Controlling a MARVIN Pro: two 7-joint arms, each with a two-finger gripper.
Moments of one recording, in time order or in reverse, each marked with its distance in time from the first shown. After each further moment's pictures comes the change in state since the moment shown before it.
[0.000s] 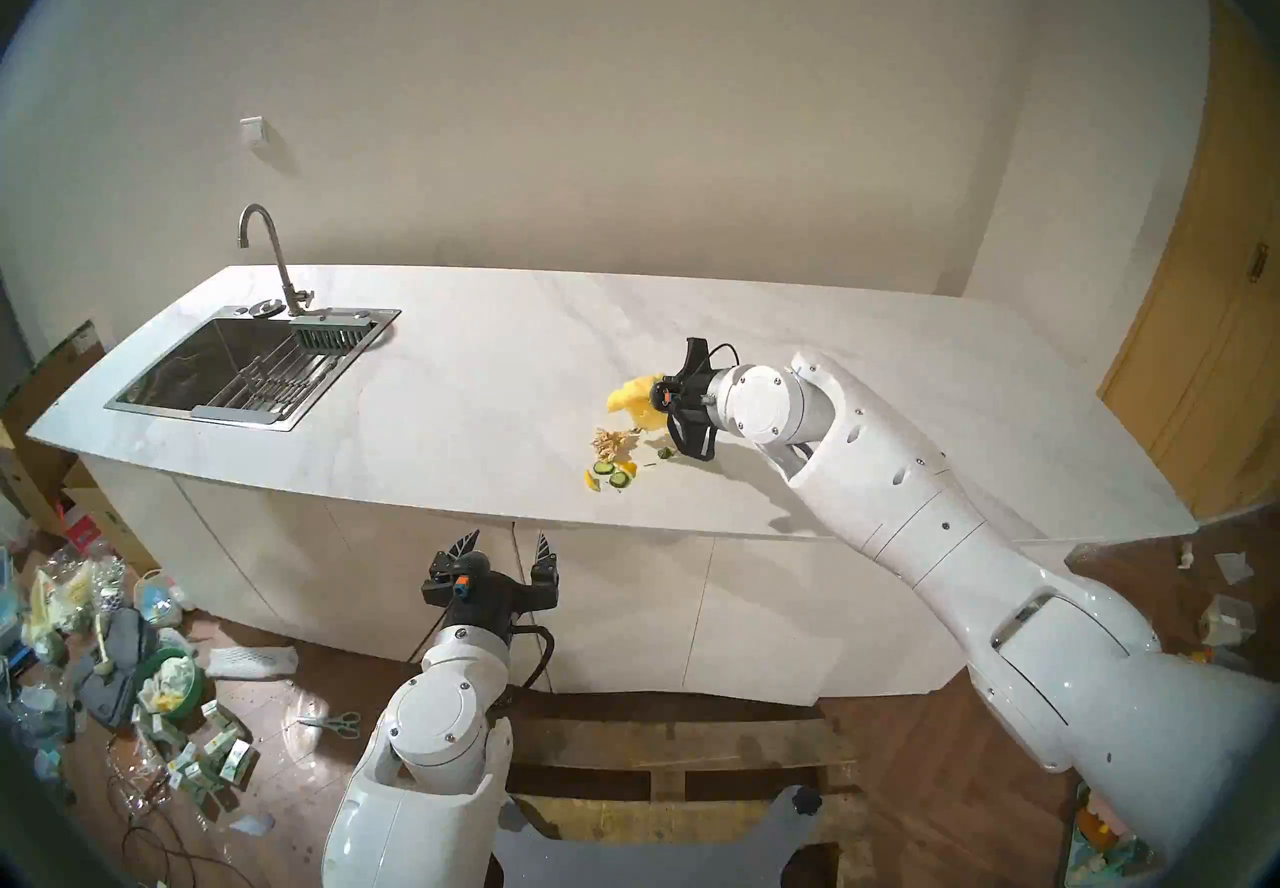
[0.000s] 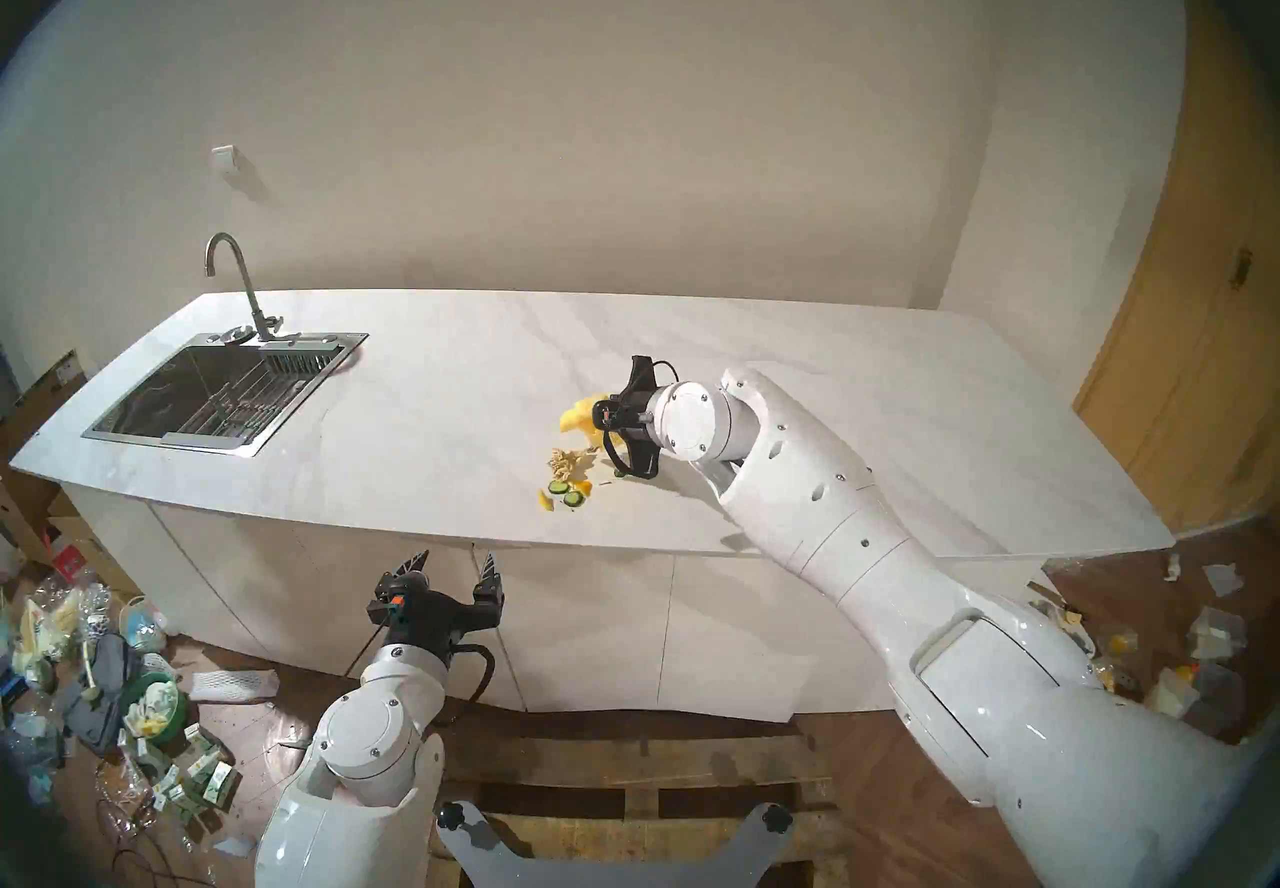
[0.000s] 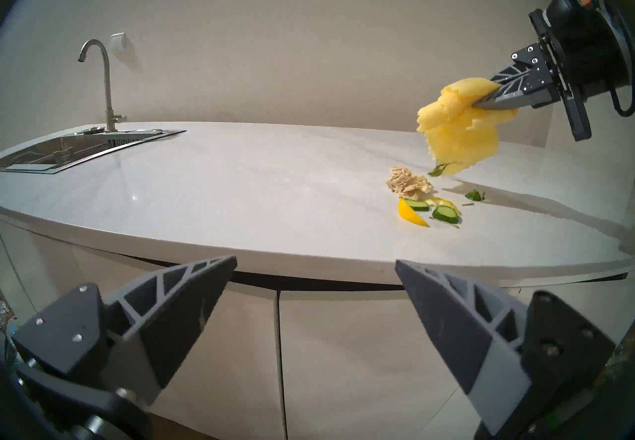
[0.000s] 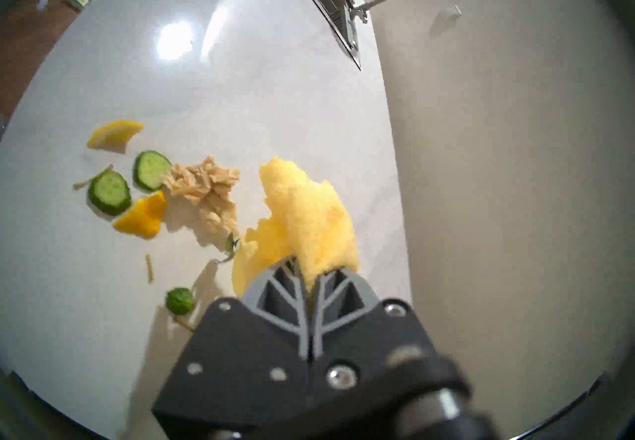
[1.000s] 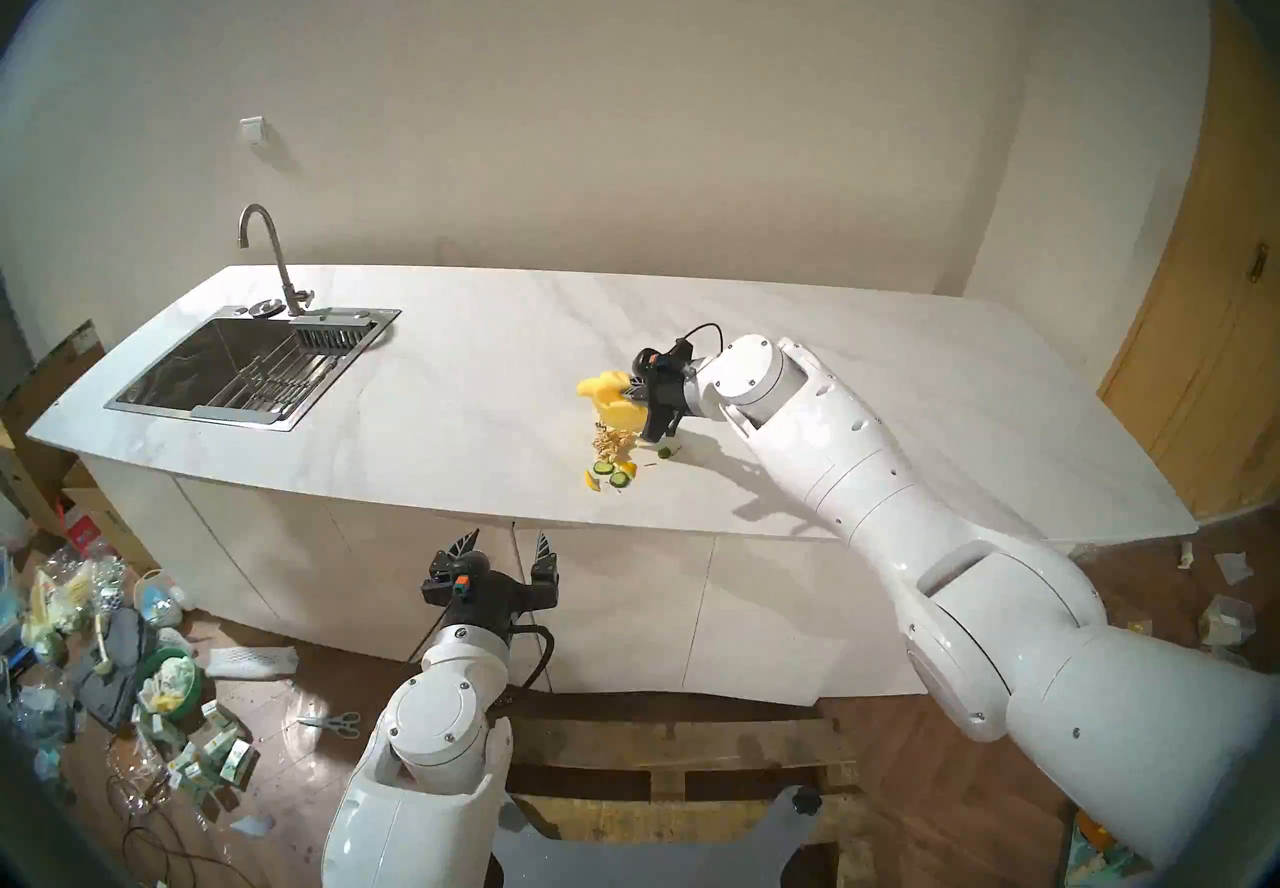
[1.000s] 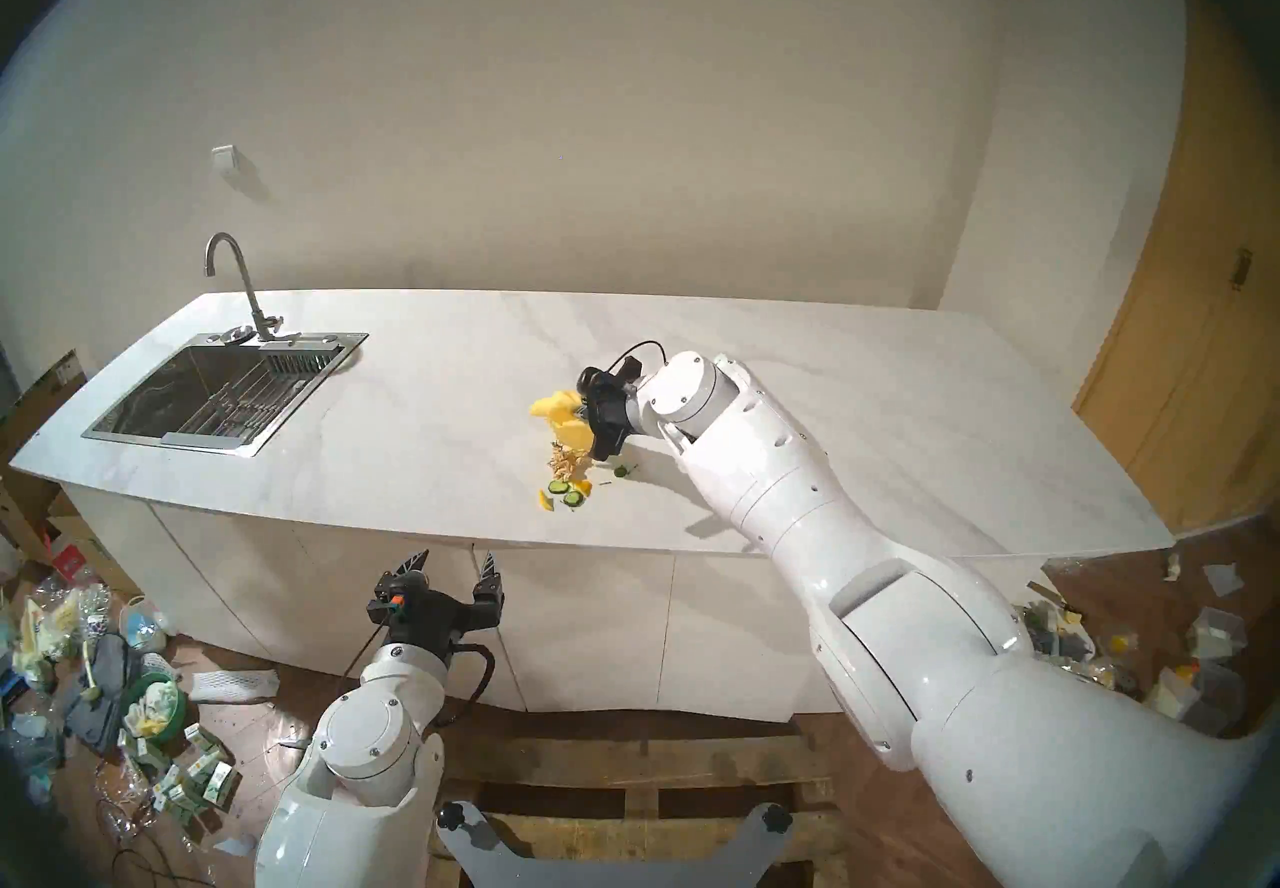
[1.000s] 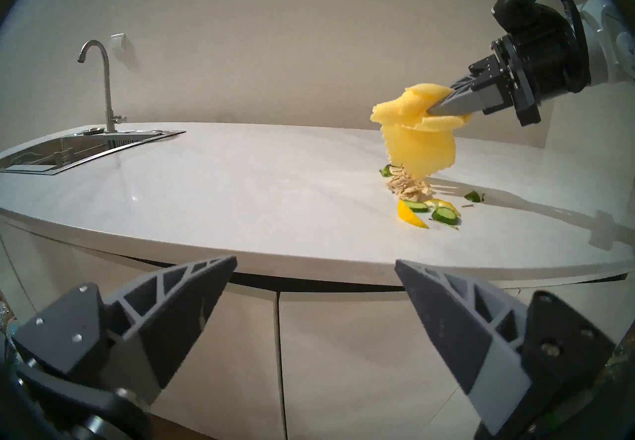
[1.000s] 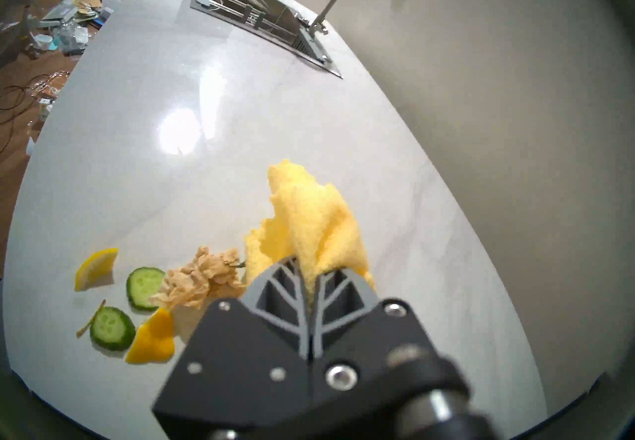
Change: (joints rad) left arm 0.001 0.000 0.000 -0.003 0.000 0.000 -0.001; right arm 0.103 -0.215 0.152 0.367 0.323 0.005 0.077
